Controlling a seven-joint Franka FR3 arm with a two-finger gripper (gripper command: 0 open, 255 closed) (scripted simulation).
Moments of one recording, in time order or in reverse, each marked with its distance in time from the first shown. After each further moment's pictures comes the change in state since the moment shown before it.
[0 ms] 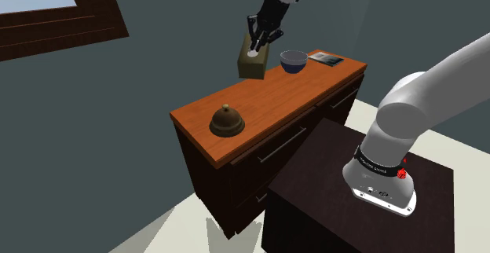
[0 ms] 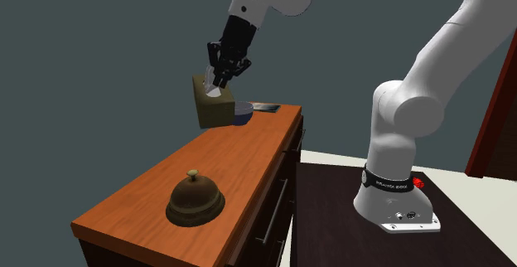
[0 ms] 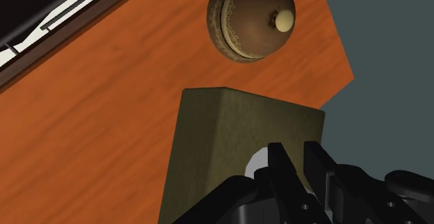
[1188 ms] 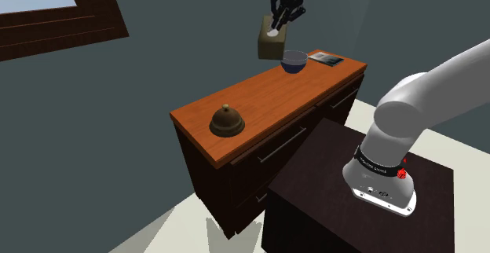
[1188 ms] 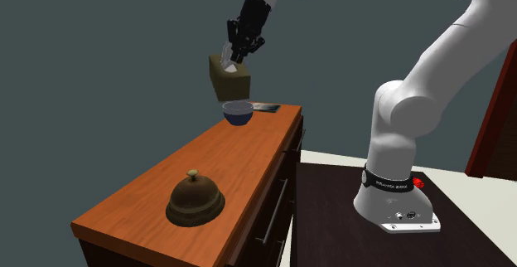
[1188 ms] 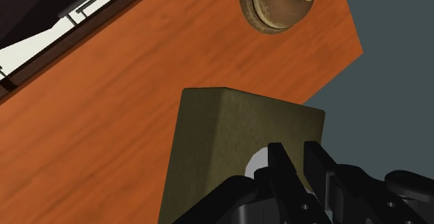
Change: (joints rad) arm -0.059 -0.054 -0.153 0.115 -0.058 -0.210 -0.123
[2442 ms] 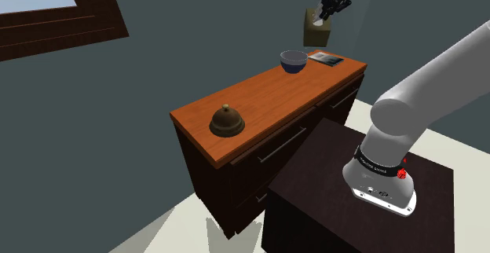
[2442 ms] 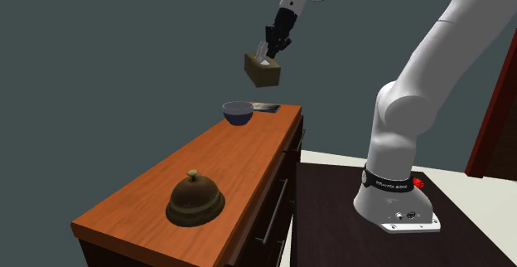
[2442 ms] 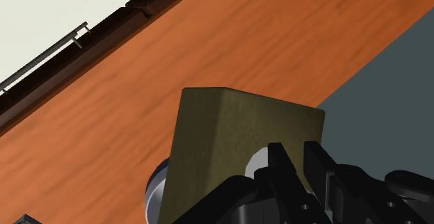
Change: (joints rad) arm -0.098 0.163 -0.428 0.226 -0.065 -0.190 -0.463
